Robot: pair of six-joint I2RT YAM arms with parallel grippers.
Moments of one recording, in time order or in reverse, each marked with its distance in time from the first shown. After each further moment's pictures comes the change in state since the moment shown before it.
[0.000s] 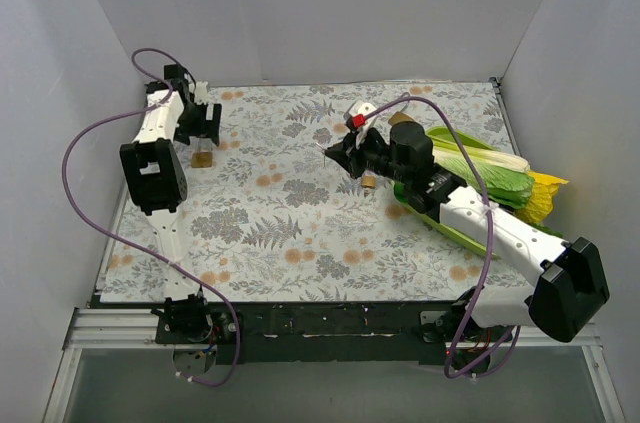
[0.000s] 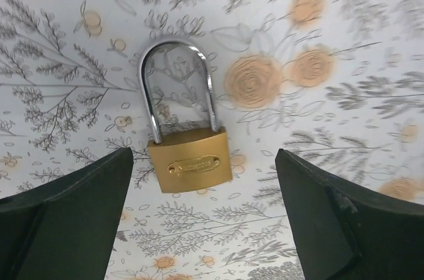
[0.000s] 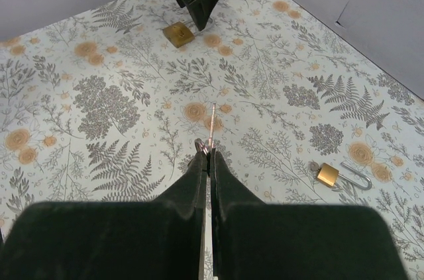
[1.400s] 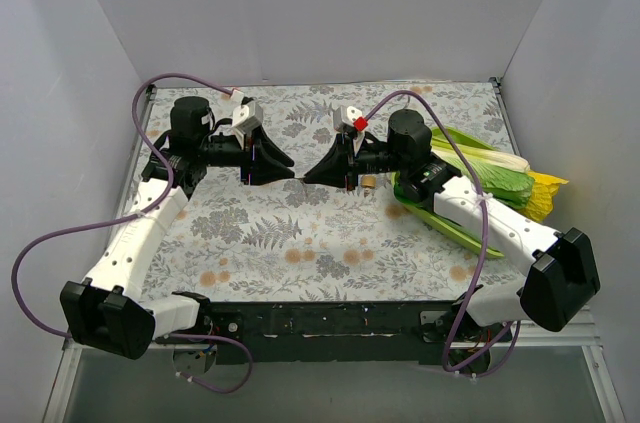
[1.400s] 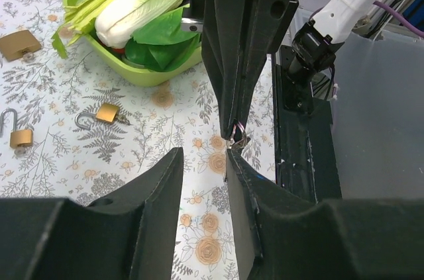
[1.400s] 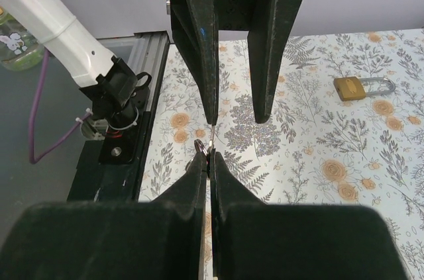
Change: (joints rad) left arm -0.369 -1.123 -0.906 0.586 1.116 0.049; right arm -0.010 0.073 0.094 0.084 -0.643 0.100
